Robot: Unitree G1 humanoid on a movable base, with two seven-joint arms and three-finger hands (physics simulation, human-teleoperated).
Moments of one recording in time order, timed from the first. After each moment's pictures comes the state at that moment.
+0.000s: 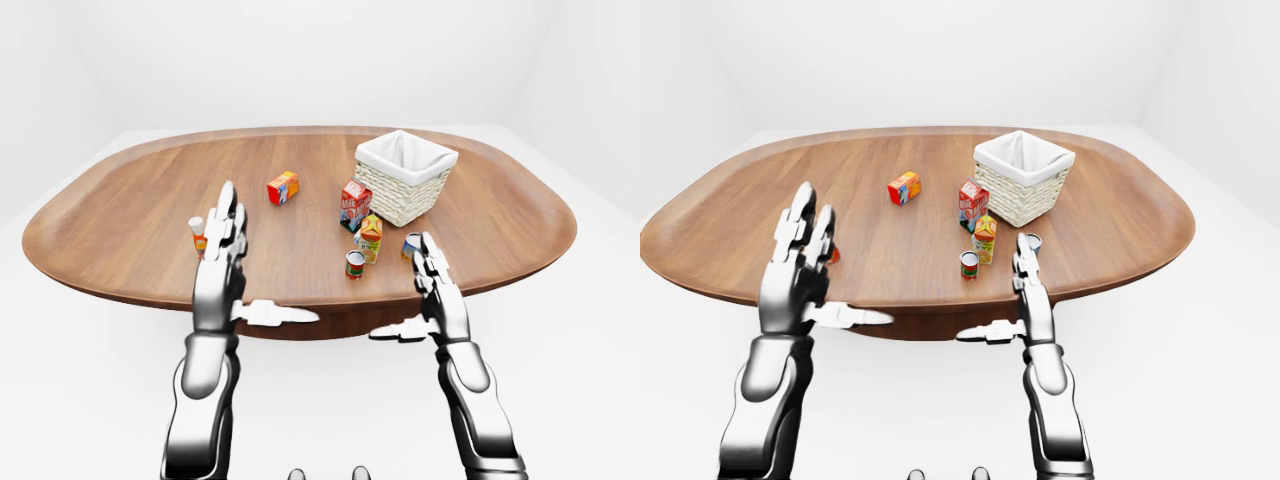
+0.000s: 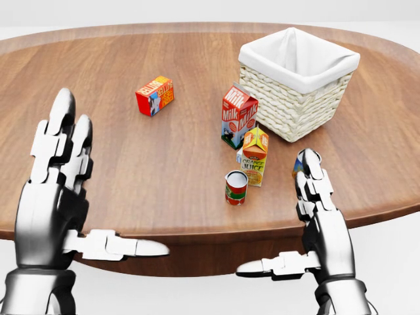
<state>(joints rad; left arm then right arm) -0.01 0.02 -0.03 -0.46 0.04 0.09 -0.05 0.05 -0.02 -0.03 -0.17 -0.02 0.00 0.07</state>
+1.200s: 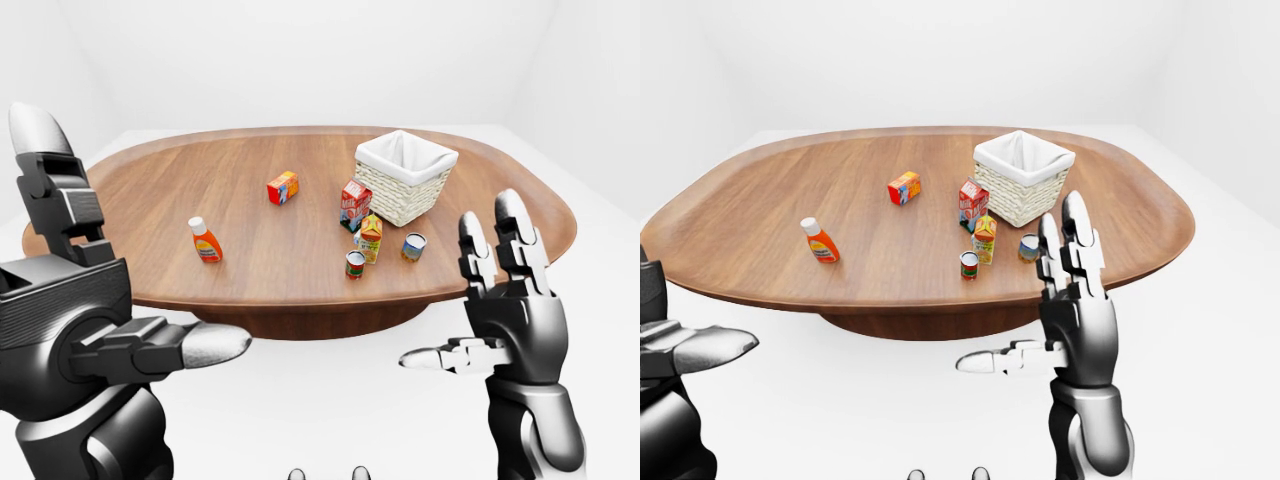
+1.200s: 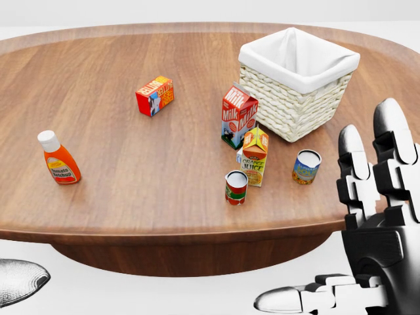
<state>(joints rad) -0.03 0.07 0.17 -1.02 -0.31 0.09 0.13 0.27 0.01 -0.01 -0.83 0.14 0.09 0.08</state>
